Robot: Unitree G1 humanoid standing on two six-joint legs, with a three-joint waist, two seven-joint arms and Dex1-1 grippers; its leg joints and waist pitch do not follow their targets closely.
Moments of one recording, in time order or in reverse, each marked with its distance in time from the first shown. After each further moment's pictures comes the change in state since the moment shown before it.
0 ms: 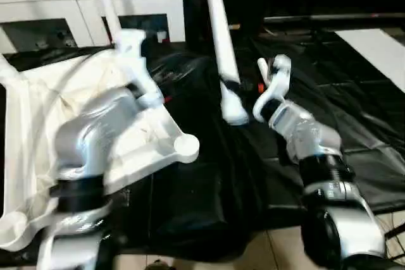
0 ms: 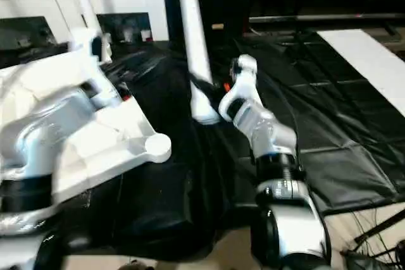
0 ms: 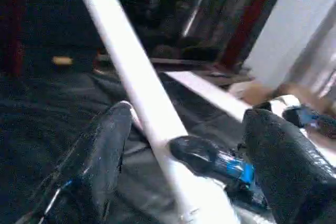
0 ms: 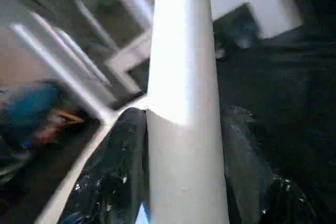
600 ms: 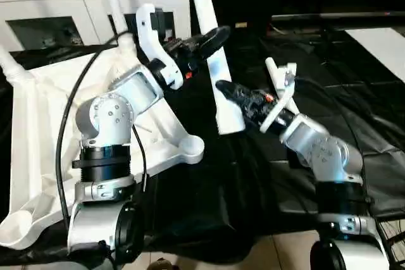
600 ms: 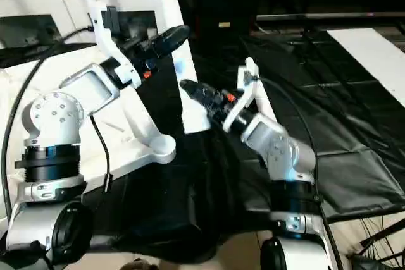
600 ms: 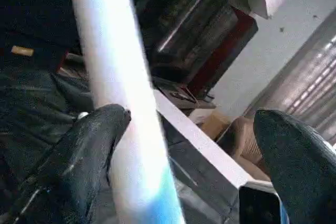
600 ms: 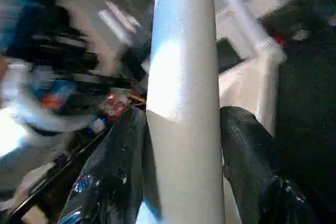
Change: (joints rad) left arm -0.171 -0.097 0.105 0.160 -0.113 0.060 0.059; right arm 0.167 -0.028 0.067 -0.305 0.168 0.195 0.154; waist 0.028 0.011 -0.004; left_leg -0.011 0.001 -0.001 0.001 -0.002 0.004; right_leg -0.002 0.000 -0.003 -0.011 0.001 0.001
